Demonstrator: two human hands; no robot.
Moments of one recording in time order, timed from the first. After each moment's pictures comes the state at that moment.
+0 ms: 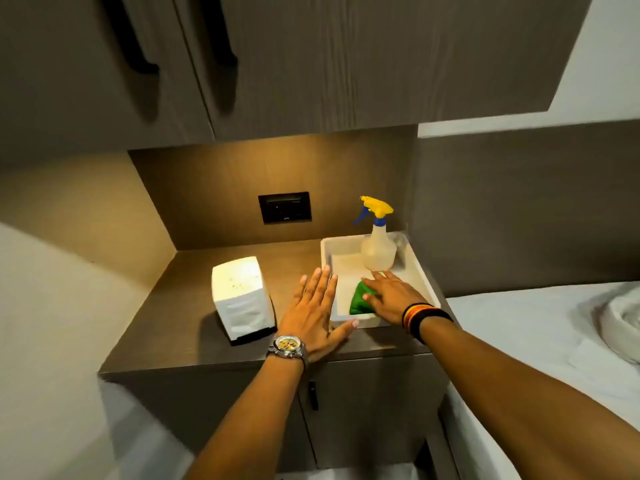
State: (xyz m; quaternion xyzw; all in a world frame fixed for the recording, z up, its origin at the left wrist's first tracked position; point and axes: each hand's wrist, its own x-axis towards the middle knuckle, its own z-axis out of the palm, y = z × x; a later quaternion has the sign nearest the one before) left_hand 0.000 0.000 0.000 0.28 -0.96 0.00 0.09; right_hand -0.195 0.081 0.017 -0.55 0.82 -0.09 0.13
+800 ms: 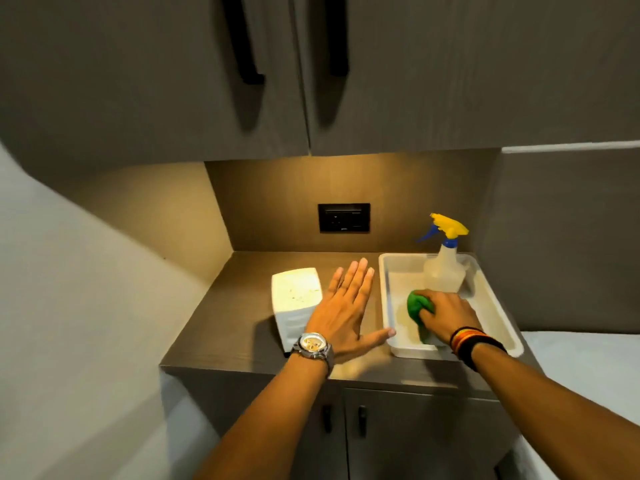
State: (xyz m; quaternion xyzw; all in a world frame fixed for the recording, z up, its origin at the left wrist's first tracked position) left_hand 0.031 -0.055 0.031 0.26 -0.95 0.04 0.15; right_hand -0.186 0.037 0.015 -0.49 0.85 -0.19 0.09
